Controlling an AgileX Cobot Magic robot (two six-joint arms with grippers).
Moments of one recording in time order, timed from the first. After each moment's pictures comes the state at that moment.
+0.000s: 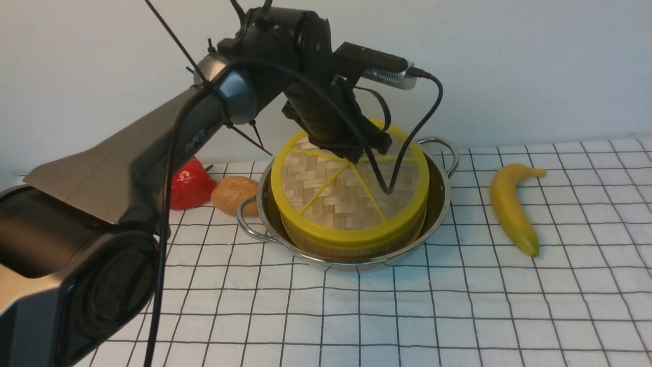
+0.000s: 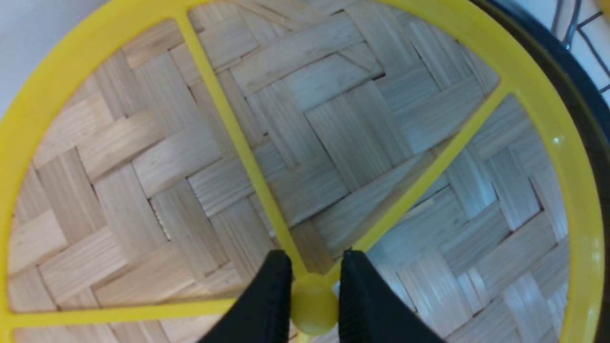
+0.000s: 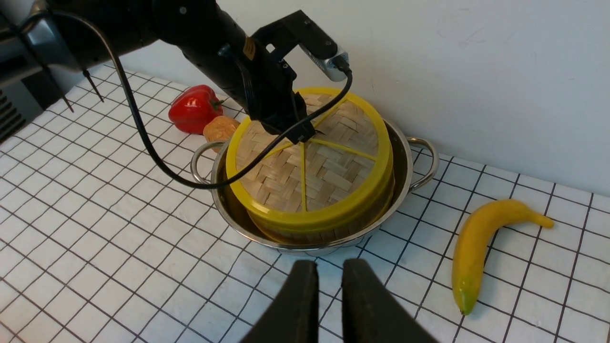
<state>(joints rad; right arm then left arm) -0.03 0.76 -1.22 0.57 1.24 -0.32 -0.47 2.27 -2.16 -0.06 1.08 0.12</state>
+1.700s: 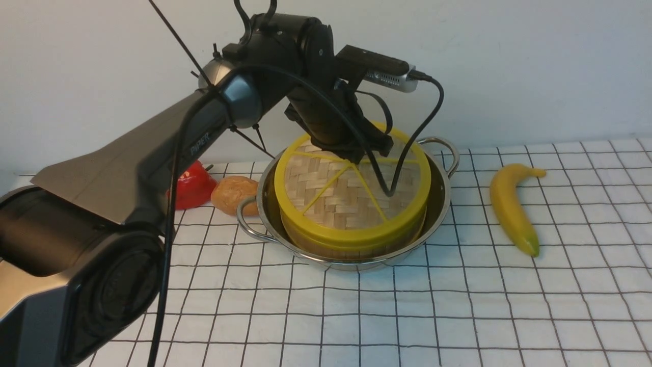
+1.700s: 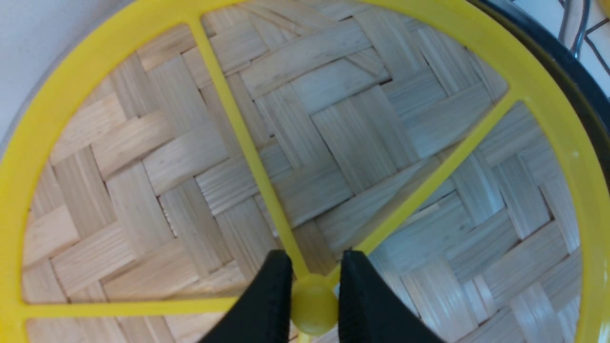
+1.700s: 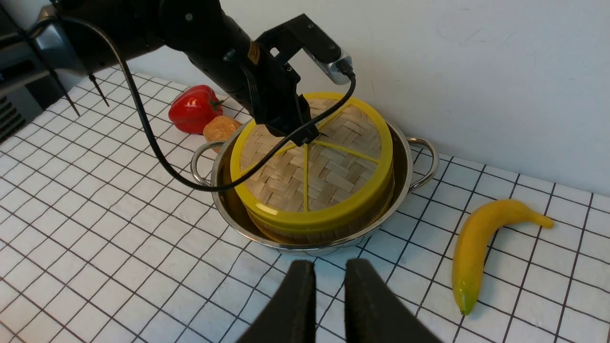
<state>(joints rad) -0.03 0.76 -1.22 0.57 1.24 -0.32 -0.47 2.28 -2.16 -0.05 1.05 0.12</state>
